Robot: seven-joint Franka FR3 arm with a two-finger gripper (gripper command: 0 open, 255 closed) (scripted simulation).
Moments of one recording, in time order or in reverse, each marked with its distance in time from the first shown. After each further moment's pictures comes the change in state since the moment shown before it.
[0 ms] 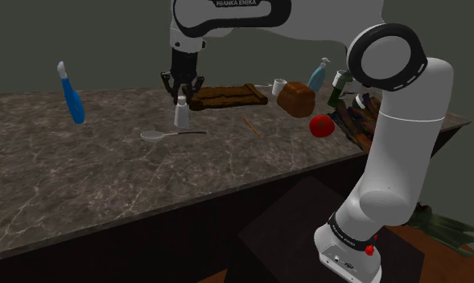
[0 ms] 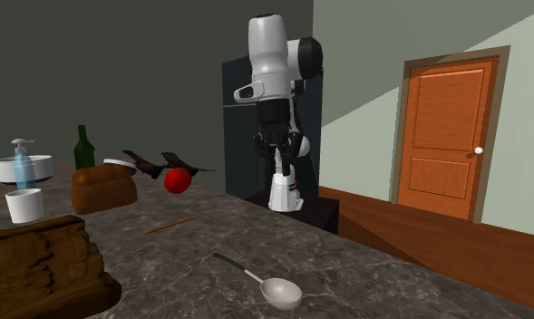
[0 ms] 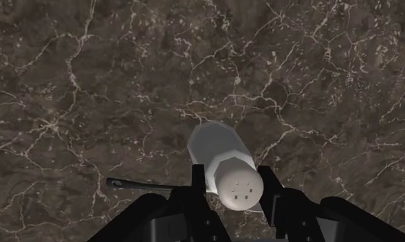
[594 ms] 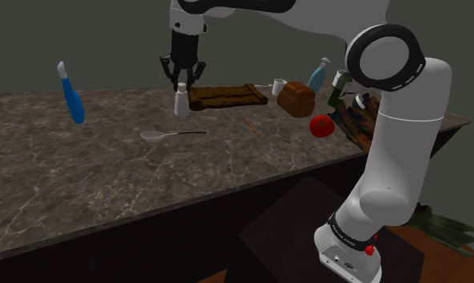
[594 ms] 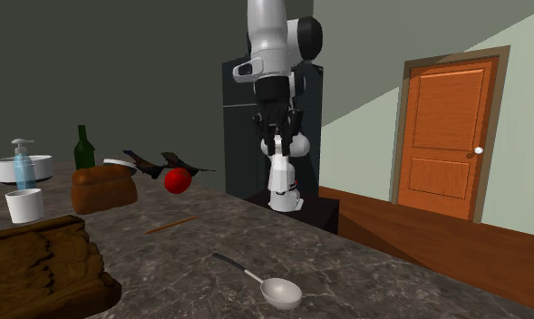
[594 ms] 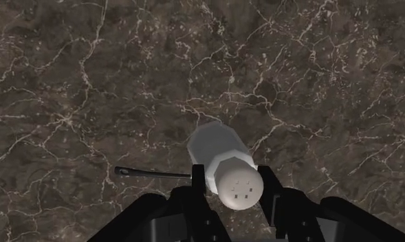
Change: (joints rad) arm 0.004 0.009 0.001 0.133 -0.003 -0.125 0.007
